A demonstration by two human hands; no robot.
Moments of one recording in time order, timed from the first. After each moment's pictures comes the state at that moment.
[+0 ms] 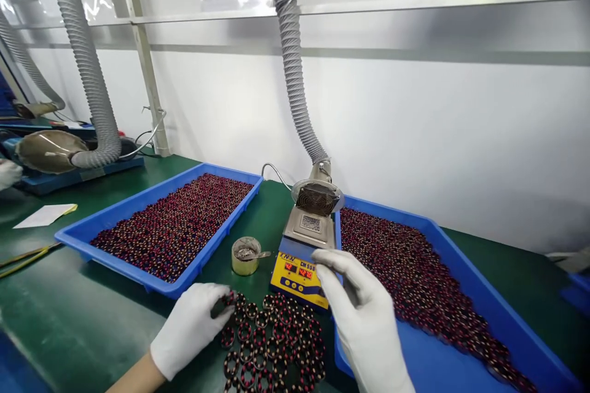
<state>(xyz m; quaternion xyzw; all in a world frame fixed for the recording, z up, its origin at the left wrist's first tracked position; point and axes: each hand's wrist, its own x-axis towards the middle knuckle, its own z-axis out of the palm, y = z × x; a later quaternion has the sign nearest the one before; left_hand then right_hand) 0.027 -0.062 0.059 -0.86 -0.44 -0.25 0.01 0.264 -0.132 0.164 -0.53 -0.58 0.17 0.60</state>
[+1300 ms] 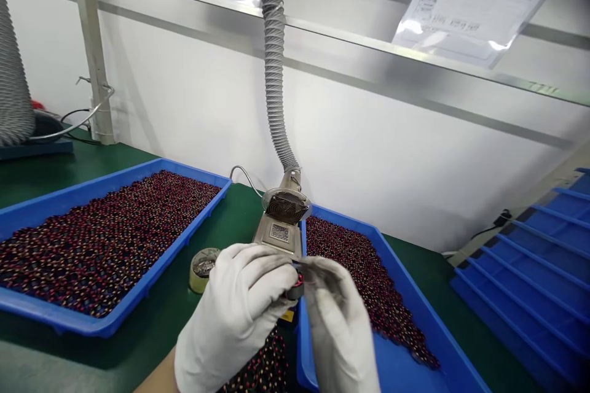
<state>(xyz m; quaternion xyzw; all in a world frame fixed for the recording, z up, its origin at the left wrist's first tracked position) 0.122 -0.067 0.172 -0.82 -0.13 -0.56 0.02 0.257 -0.130 0.166 -0.36 -0.39 0.34 0.77</state>
